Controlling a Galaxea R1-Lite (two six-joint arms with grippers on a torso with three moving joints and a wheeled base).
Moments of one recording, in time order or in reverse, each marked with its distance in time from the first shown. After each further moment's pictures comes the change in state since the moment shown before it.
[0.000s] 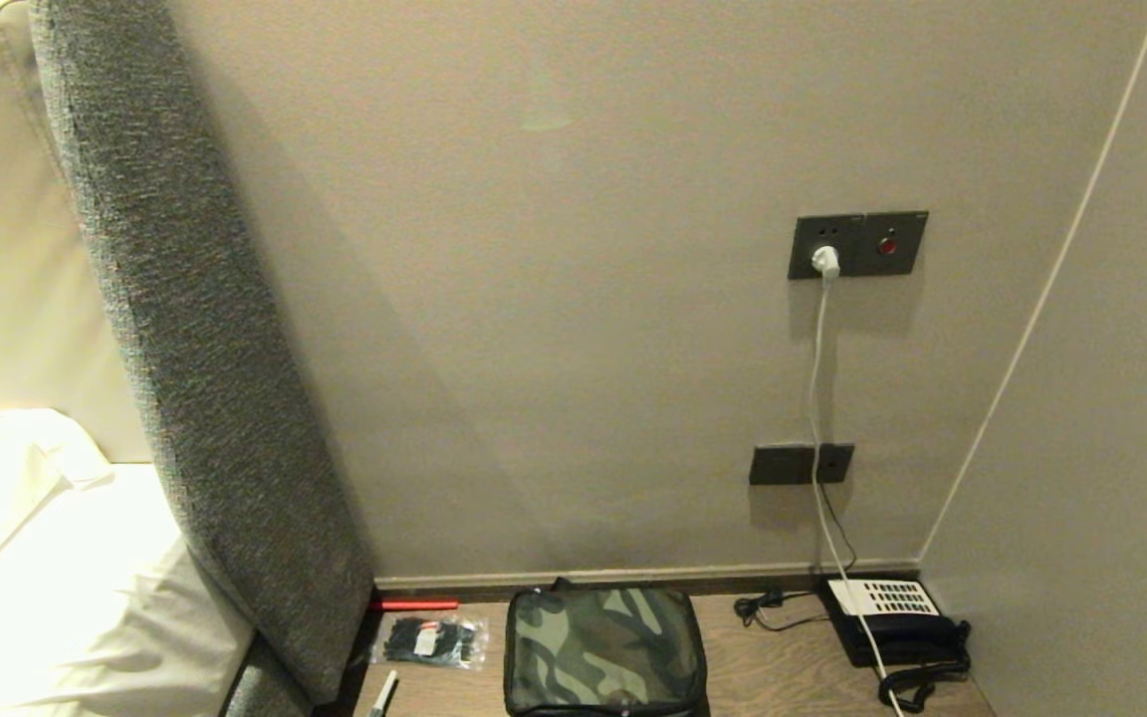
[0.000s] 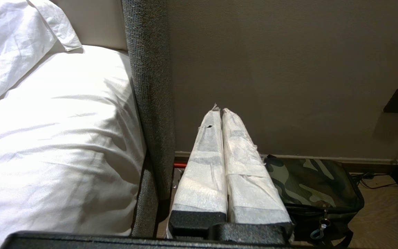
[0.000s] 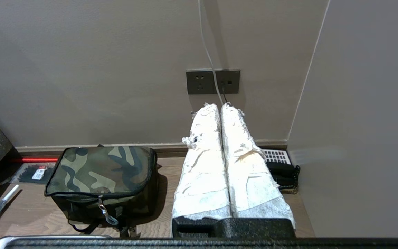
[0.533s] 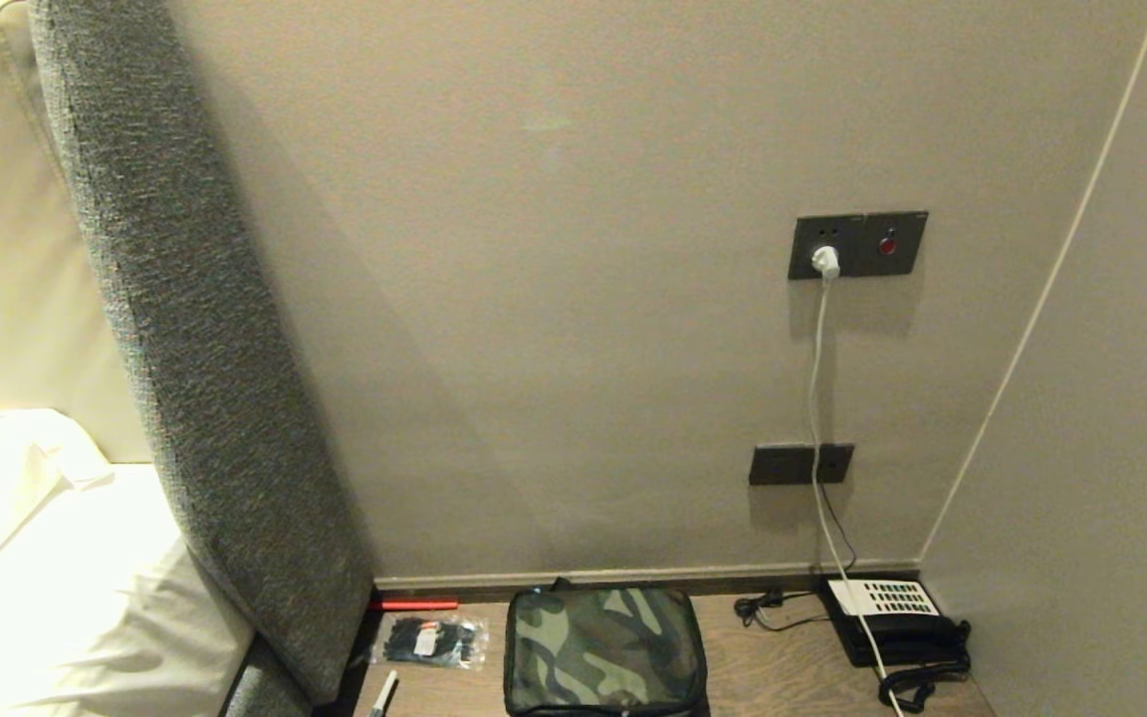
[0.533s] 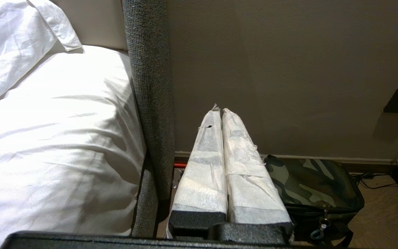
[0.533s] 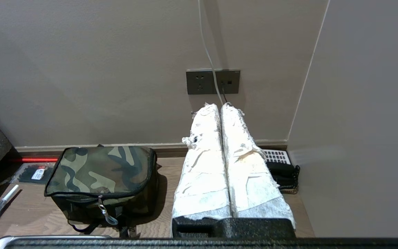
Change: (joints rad) left arm 0.000 0.000 0.000 0.000 0.000 0.000; right arm 0.000 0.000 0.000 0.000 0.000 0.000
